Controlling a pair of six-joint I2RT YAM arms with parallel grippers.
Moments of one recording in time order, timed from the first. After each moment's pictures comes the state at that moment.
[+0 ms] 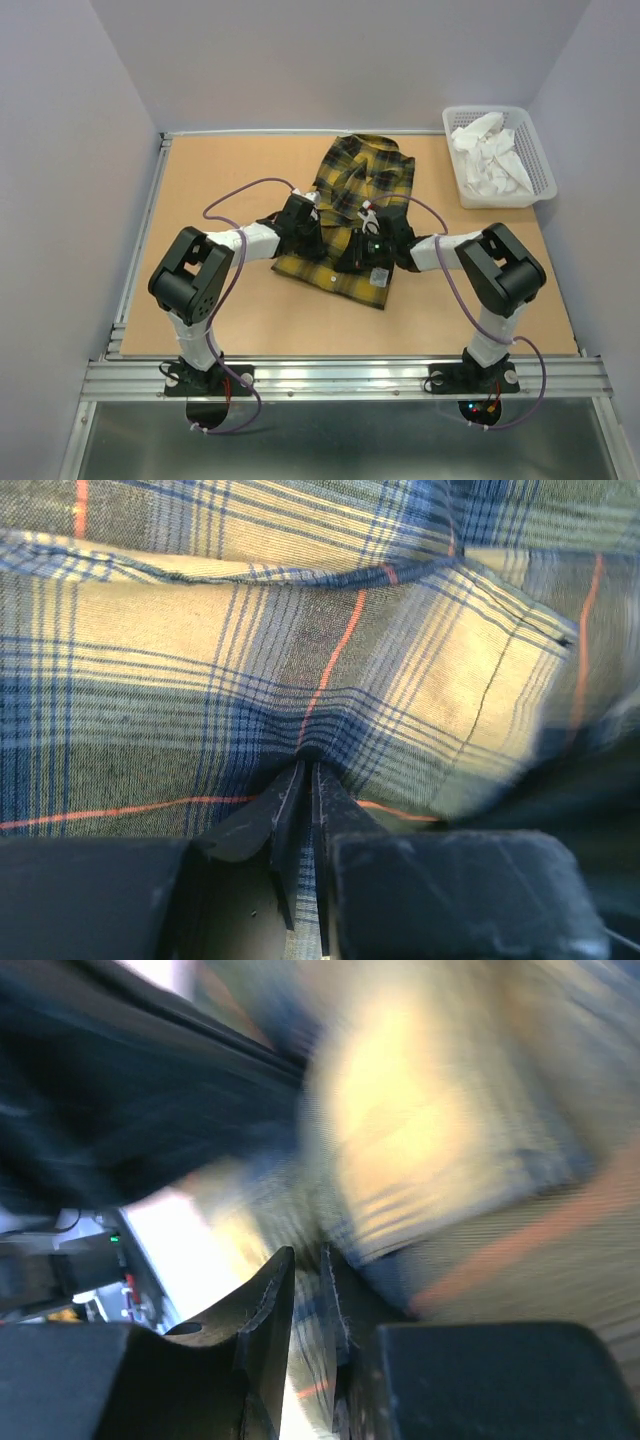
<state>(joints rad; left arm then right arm) -0.59 1.77 0.98 -0.09 0.13 -0.55 0.54 1.77 0.86 0.26 -0.60 0.67</state>
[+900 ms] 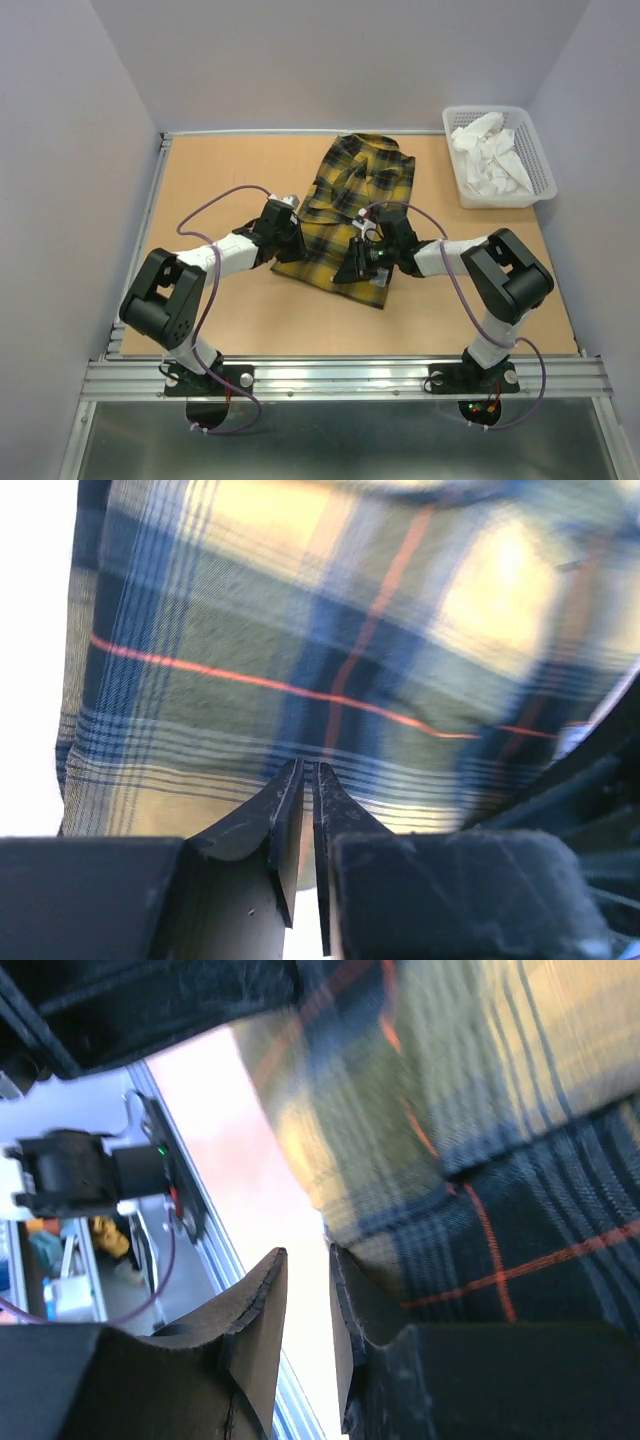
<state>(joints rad) -0.53 1.55 0.84 -0.13 0.13 -0.60 0.54 1.73 0.76 0.29 -0.79 0.67</state>
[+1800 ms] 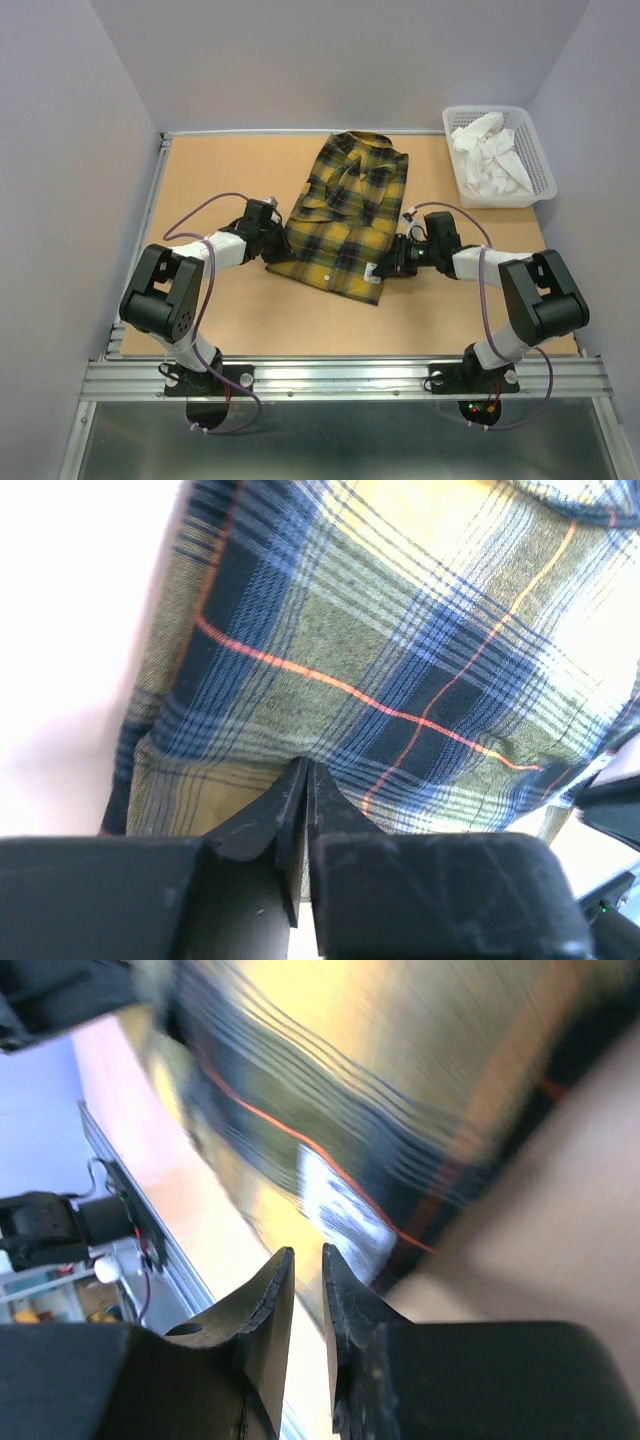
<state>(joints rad) -0.39 1.61 0.79 -0.11 0.21 -0.67 0.27 1.57 0.60 0.12 -0.77 0.56</state>
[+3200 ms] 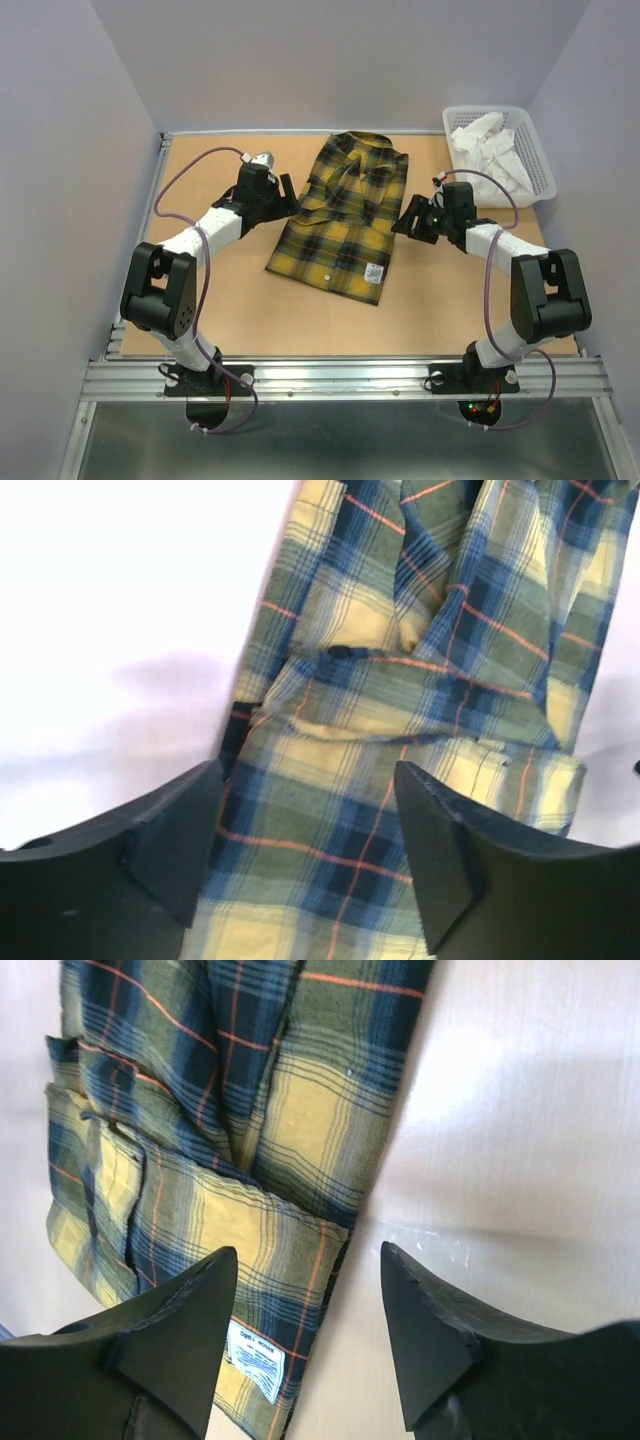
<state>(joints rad) -0.34 1.65 1.08 -0.13 0.08 -0.51 0.15 1.55 0.84 -0.03 -0.41 0.50</state>
